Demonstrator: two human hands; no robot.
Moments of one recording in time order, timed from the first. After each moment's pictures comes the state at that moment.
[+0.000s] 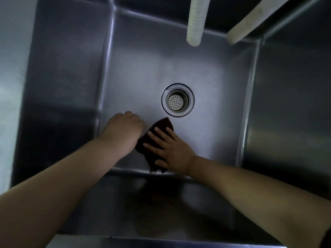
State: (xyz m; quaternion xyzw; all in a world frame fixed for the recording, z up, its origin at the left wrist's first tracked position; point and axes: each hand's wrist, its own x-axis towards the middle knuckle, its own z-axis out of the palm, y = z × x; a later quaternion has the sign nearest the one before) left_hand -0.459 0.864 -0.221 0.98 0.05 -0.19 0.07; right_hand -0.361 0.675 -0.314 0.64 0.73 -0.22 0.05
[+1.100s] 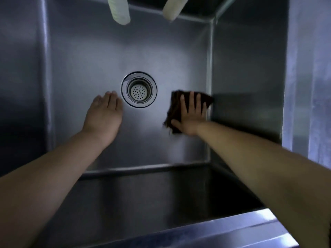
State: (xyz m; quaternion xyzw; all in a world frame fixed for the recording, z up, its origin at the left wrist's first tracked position) left_hand -0.414 0.835 -0.271 0.96 0.10 -0.26 0.03; right_hand -0.251 0.625 -0.279 0.85 0.28 -0.40 0.19
